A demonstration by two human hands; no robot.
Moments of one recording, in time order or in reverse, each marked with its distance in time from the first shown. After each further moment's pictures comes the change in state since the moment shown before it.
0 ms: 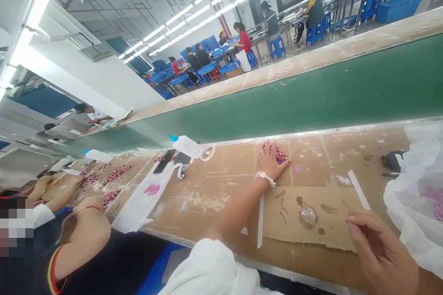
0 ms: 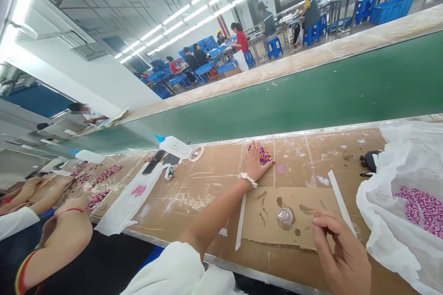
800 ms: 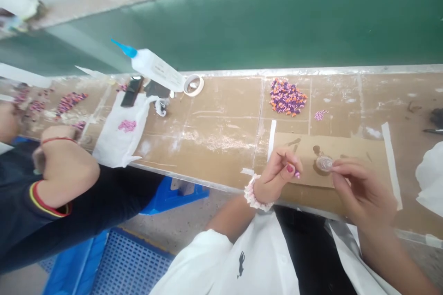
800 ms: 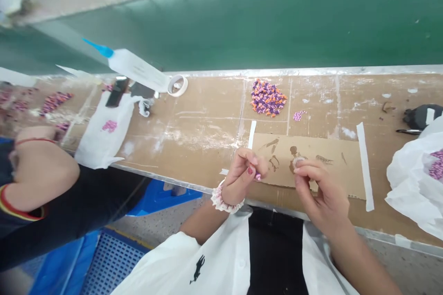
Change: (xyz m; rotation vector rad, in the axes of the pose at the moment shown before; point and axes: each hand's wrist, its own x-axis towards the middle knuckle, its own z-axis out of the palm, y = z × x) left_hand -0.170 -0.014 -0.053 -1.543 -0.269 0.252; right_hand 0.013 -0.040 0.041 0.040 -0.358 -0.074
